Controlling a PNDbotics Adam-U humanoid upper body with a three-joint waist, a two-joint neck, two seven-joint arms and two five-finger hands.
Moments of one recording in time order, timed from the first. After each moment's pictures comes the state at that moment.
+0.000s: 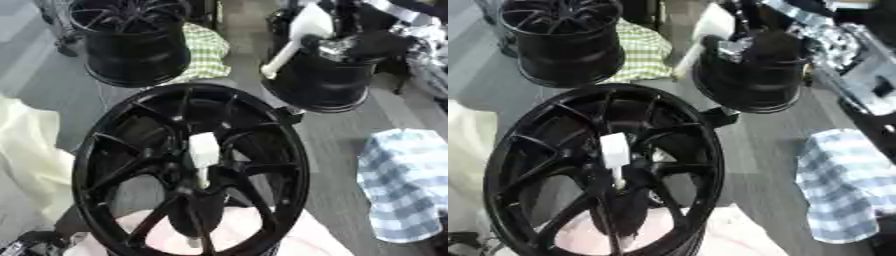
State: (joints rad) left arm -0.13 0.18 0.26 -1.24 -0.07 -0.29 -0.83; right arm -0.16 -0.99 -0.01 -1.76 -0.28 0.06 -0.08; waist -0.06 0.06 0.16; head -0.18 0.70
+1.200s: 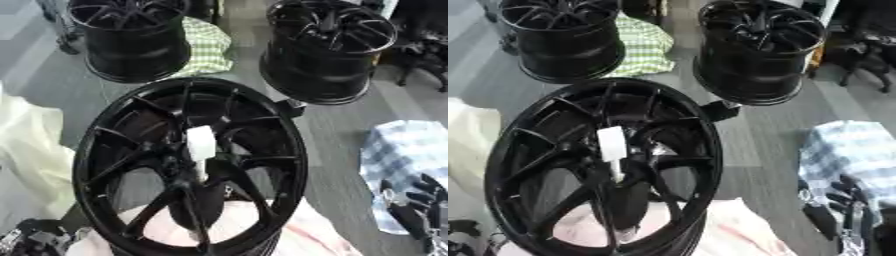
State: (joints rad) left arm -0.11 0.19 0.30 -1.25 -0.05 -0.29 -0.83; right arm 0.14 -0.22 -0.03 -1.60 0.08 -0.03 -0.52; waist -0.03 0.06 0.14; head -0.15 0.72
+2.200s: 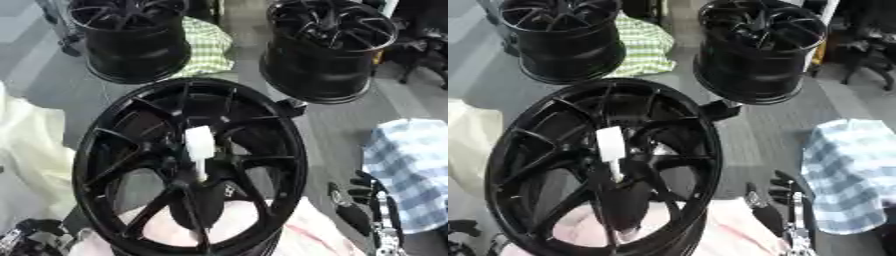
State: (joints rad) left arm -0.11 0.19 0.30 -1.25 -0.04 -0.29 -0.83; right arm 0.10 -0.19 0.05 -1.52 0.16 -0.02 -0.46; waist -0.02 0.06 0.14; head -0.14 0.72
